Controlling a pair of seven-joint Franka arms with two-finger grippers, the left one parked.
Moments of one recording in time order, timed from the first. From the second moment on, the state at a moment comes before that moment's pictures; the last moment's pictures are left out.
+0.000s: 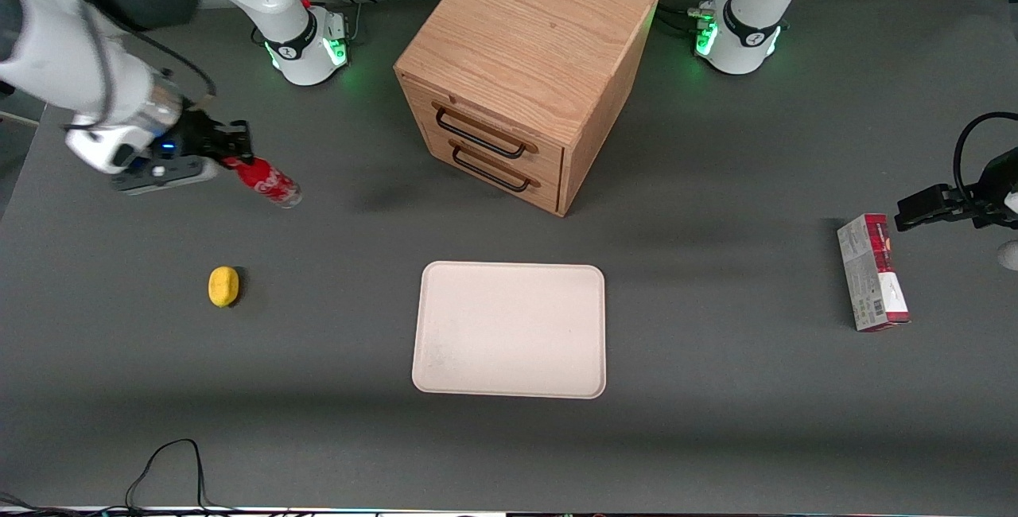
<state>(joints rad) 0.18 -0.12 -0.03 -1.89 0.06 1.64 0.00</state>
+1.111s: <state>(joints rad) 0.27 0.76 0.11 -0.94 0.06 1.65 0.49</state>
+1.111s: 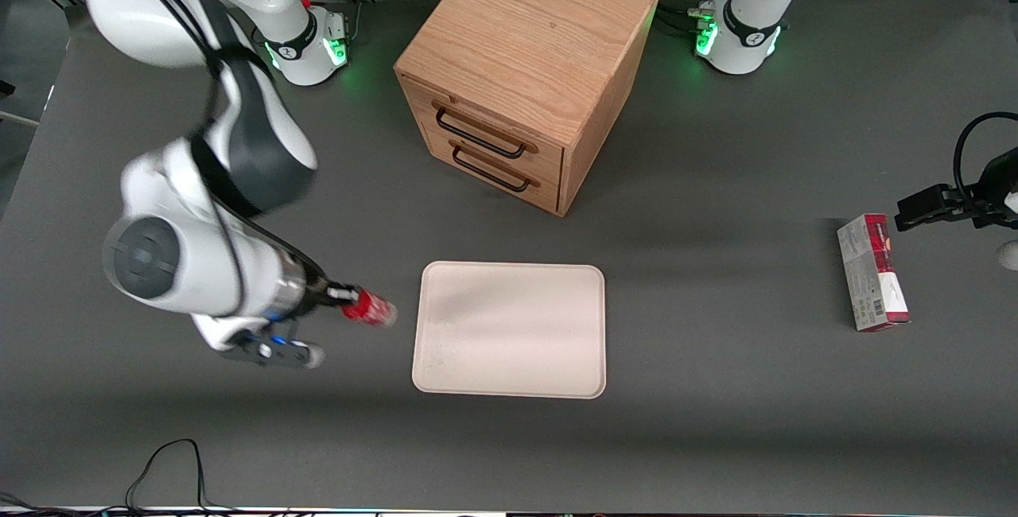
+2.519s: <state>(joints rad) 0.35 0.94 0.11 -0.90 -0.01 1.88 0.55</state>
